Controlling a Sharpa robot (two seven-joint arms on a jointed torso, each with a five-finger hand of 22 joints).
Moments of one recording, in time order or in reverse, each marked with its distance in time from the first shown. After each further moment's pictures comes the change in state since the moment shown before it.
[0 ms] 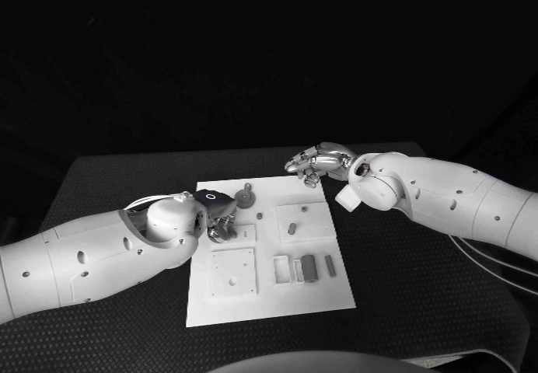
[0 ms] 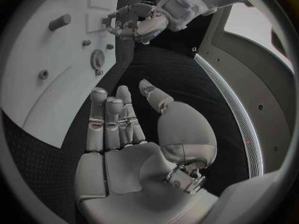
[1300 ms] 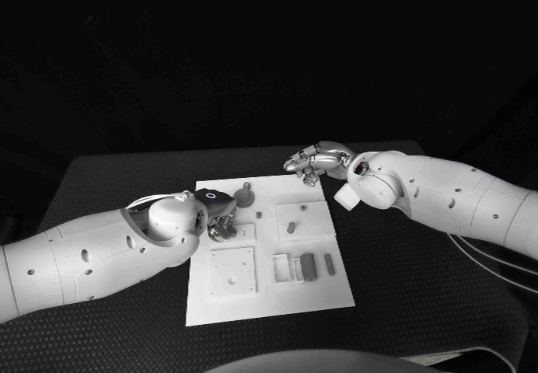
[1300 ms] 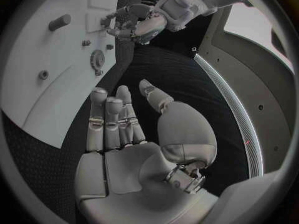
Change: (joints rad) left arm 0.000 0.017 -0.008 -0.023 0.003 -0.011 0.002; left_hand -0.002 -0.010 -0.001 -0.001 0.000 0.000 0.000 0.000 -0.001 0.003 -0.003 0.000 -0.002 0.006 -0.003 -0.004 -0.002 0.000 0.001 0.001 0.000 0.000; right arm 0.000 0.000 0.000 0.000 0.000 0.000 0.000; right_hand 0.000 0.000 0.000 0.000 0.000 0.002 -0.003 0.000 0.000 0.000 0.000 0.000 -0.001 0.000 0.000 0.000 -0.001 0.000 0.001 0.002 0.000 0.000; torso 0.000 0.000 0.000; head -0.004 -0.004
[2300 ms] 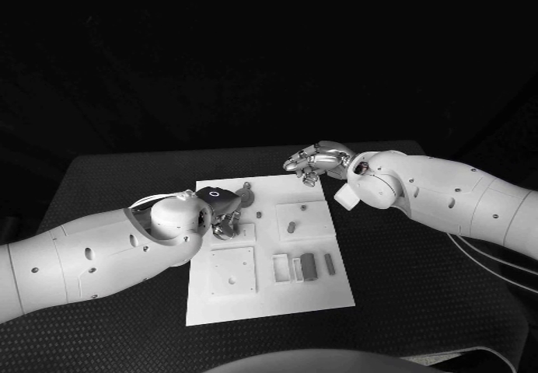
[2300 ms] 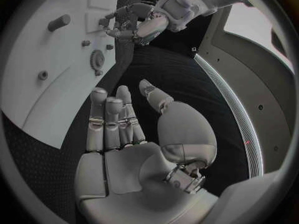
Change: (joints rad) left arm 0.000 0.012 0.000 0.000 0.023 -0.045 0.016; left_hand 0.008 -0.003 -0.001 -0.001 -0.003 0.000 0.000 0.000 -0.001 0.001 -0.001 0.000 -0.002 0.005 -0.005 0.000 -0.002 0.000 0.002 -0.005 0.000 0.001; right arm 0.000 0.002 0.000 0.000 0.000 0.000 0.000; right_hand 0.000 0.000 0.000 0.000 0.000 -0.003 0.004 0.000 0.000 0.000 0.000 0.000 -0.001 0.000 0.000 0.000 0.000 0.000 -0.002 0.002 0.000 0.000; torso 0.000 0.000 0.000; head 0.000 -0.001
